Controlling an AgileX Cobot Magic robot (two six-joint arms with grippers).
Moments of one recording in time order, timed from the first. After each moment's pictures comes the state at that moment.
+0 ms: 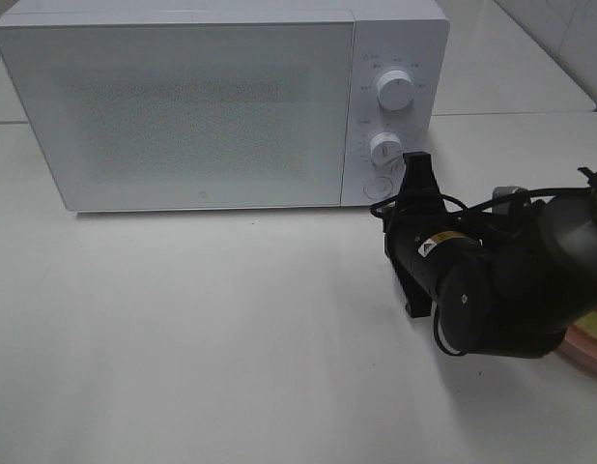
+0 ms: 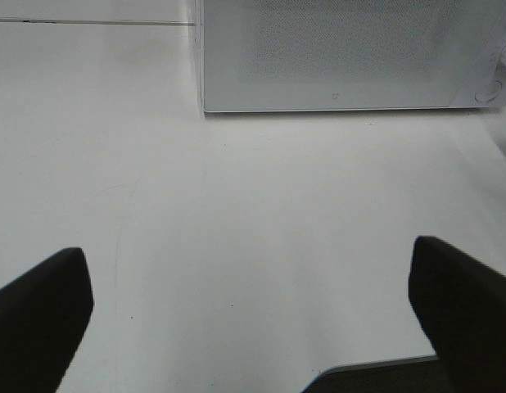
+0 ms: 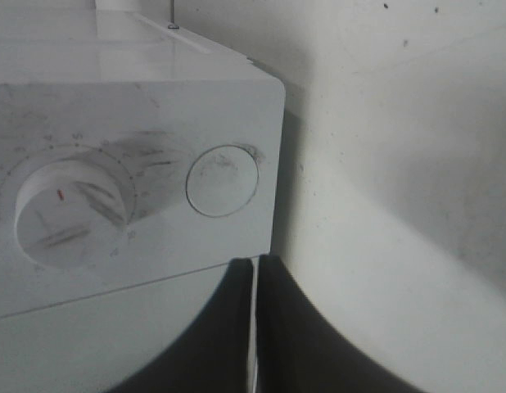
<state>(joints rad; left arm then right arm) 0.05 -0.01 -0.51 -0.25 1.08 0.11 0.65 2.01 -0.62 0.67 -1.01 1.33</state>
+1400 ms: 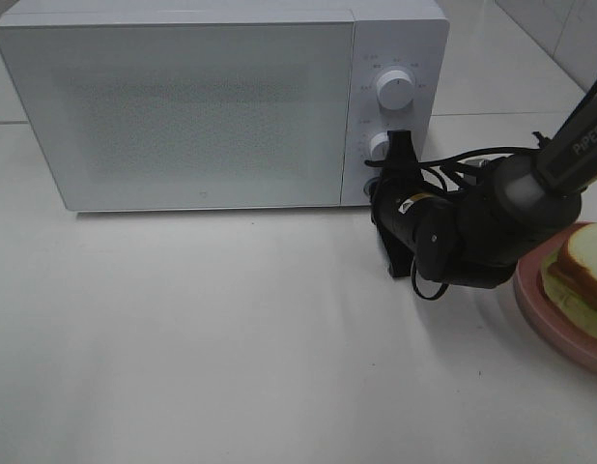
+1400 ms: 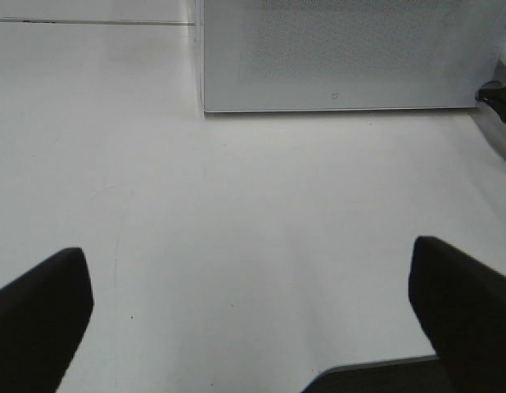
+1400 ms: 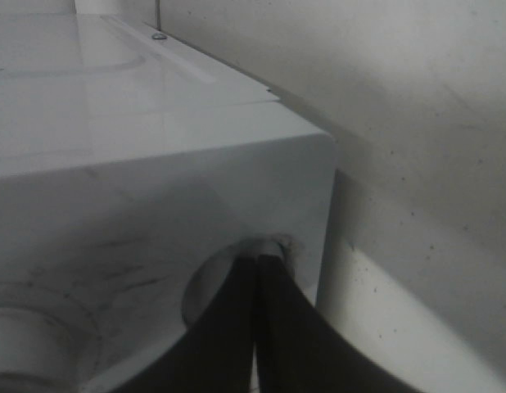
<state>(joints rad) 0.05 -0.01 -0.51 -0.25 1.08 0.11 0.50 2.16 -0.87 0.53 -0.88 1.34</state>
